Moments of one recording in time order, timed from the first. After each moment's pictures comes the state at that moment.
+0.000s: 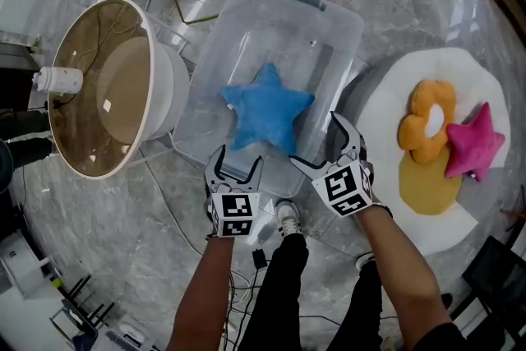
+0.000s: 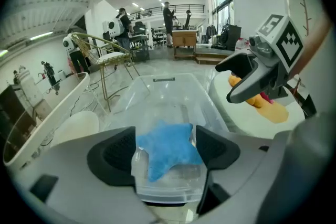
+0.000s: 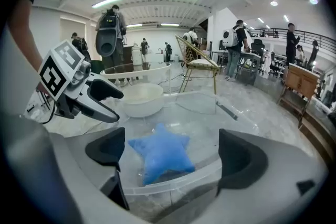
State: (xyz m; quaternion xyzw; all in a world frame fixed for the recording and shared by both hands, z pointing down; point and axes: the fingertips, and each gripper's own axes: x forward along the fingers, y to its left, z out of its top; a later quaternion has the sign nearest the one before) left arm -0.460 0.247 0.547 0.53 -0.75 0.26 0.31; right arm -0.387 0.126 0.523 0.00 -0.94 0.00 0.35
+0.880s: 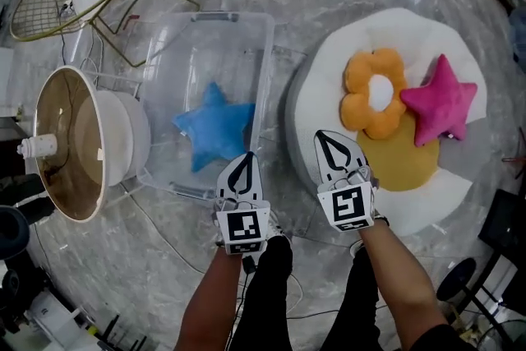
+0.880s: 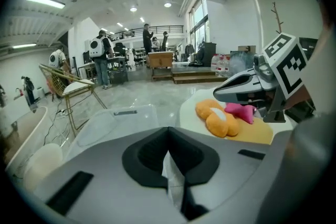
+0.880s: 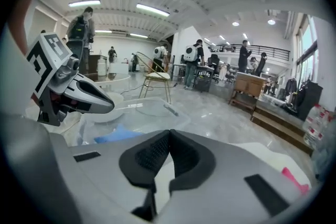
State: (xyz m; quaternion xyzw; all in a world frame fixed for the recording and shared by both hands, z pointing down) left arm -0.292 0.093 0.465 0.63 -0.71 0.24 0.21; right arm -0.193 0.002 0.454 0.22 -0.93 -0.01 0.28
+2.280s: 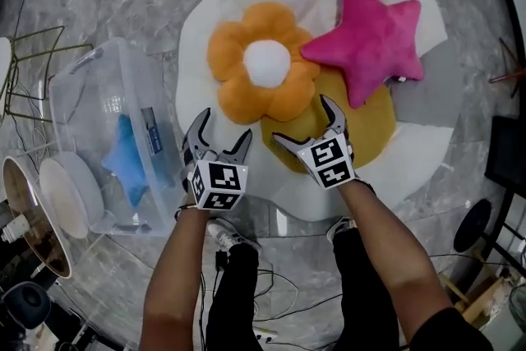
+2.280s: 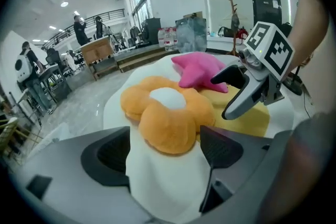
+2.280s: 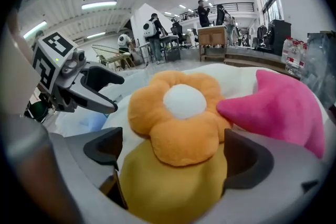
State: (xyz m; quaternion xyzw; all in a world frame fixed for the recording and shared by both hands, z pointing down) left arm -0.034 -0.094 0.648 0.76 -0.49 0.40 0.16; right arm 0.089 -0.120 0.675 0.31 -0.87 0.20 0.33
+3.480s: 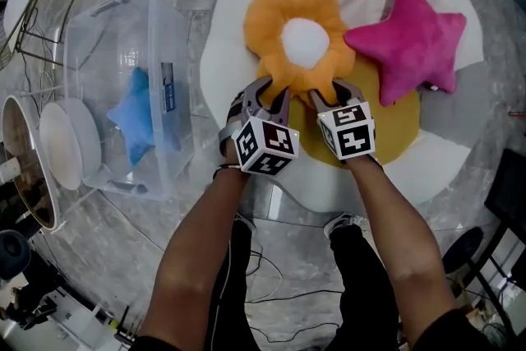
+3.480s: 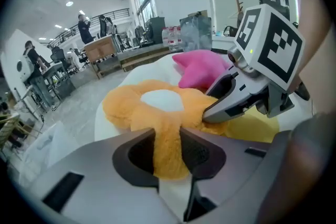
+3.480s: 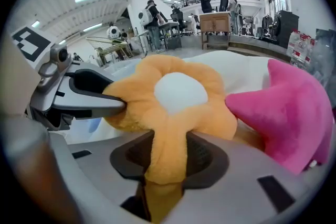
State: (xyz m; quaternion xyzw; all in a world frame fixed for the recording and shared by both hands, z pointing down) left arm -0.002 -0.116 0.664 0.74 -0.52 0.39 0.16; right arm 0.073 -0.138 0.700 0.29 -0.84 0.23 0.39
